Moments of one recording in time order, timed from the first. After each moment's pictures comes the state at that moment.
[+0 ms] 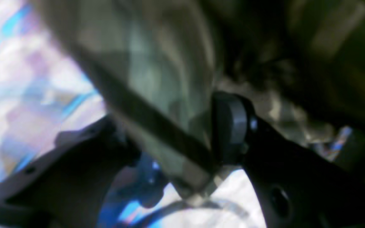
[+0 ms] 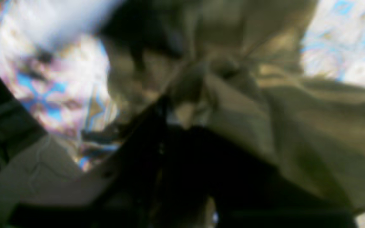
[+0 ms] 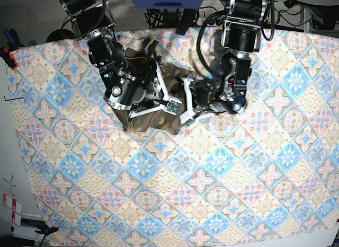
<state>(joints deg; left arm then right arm) -5.1 -1.6 3.9 70.1 -12.2 -43.4 56.4 1.0 5.3 -23.5 99.1 9.3 42.2 -76.2</state>
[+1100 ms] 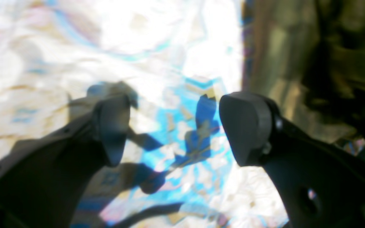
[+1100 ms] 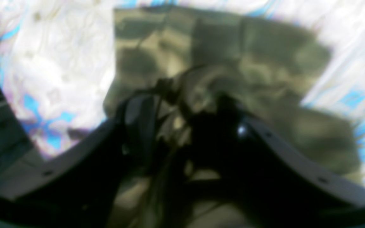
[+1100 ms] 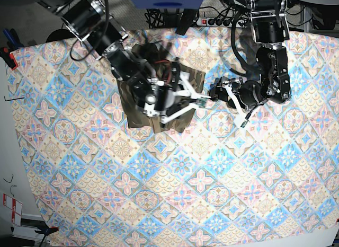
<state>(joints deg) -1.0 -9.3 -12.0 73.5 -27.0 -42.1 59.4 10.5 2.3 -39.4 90.1 8.7 42.1 -72.9</state>
